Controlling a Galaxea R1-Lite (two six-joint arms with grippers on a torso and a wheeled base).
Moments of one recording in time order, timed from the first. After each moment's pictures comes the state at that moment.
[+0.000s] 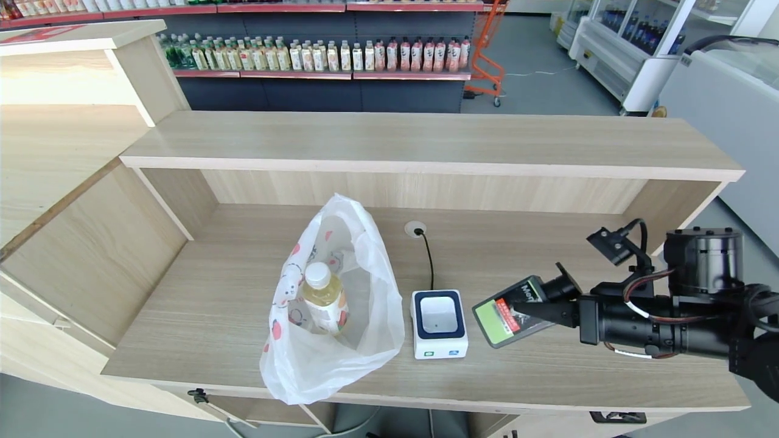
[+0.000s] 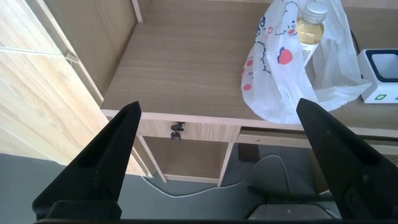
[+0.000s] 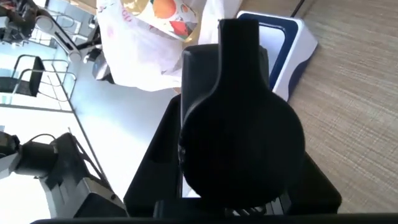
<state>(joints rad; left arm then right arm) 0.00 0.00 0.00 0.00 0.01 0.00 0.23 1.67 -0.54 -0.70 0.68 0.22</state>
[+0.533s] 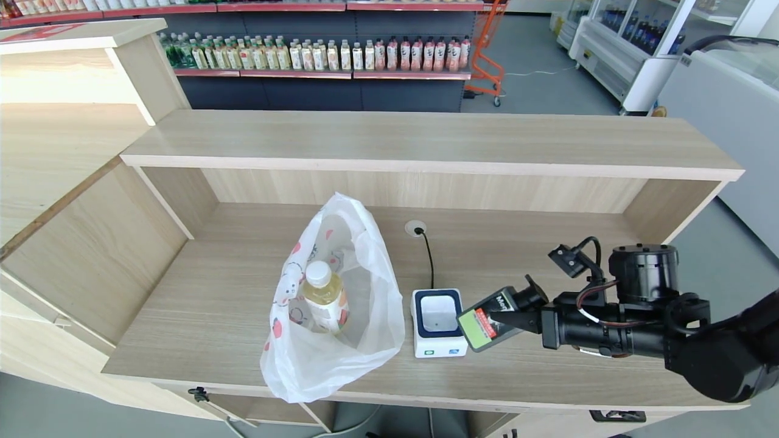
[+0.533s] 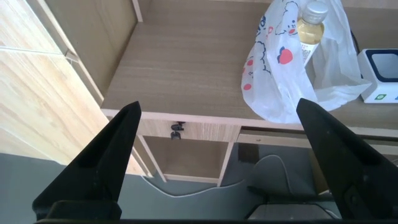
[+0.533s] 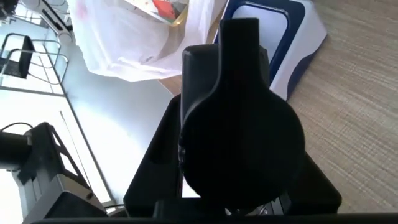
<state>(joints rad) 0.00 0.00 0.00 0.00 0.01 0.00 0.26 1.88 -0.57 -0.85 0.66 0.15</state>
